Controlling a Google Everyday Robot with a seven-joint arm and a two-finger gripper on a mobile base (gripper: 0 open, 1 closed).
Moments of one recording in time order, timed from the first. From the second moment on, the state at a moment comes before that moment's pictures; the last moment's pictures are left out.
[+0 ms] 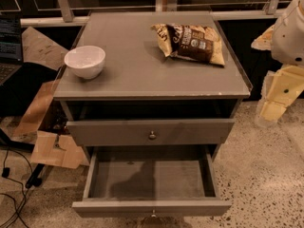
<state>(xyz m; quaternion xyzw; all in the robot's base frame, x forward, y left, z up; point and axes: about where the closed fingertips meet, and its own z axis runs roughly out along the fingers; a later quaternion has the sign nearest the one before) 0.438 -0.217 0.976 -0.60 0.78 -0.03 0.16</state>
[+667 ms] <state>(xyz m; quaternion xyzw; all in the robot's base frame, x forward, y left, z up) 0.438 -0.217 0.970 -0.59 0.78 -0.02 0.19</state>
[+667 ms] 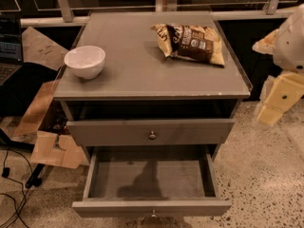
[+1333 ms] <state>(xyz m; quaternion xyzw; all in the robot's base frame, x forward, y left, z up) 0.433 -0.211 0.917 -0.52 0.79 0.08 0.31</state>
